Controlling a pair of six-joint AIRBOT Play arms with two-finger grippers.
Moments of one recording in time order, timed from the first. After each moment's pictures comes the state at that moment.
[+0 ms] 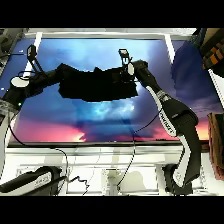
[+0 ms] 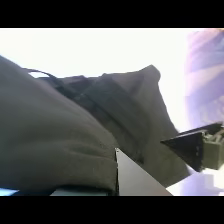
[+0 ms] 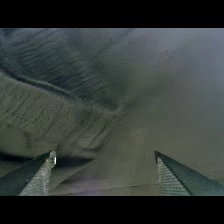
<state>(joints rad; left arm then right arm) 0.00 -1.26 1.08 0.49 -0.60 -0.95 0.41 -2.03 1.99 -1.48 1.00 1.75</state>
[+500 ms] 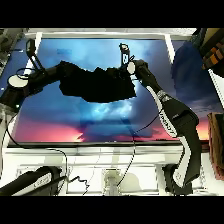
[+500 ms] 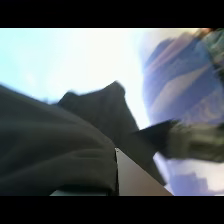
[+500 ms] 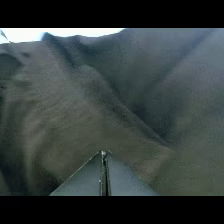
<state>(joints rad) -0.05 -1.18 1.11 0.48 -0.59 -0.93 0.43 -2.02 1.99 -1.28 0.84 1.76</state>
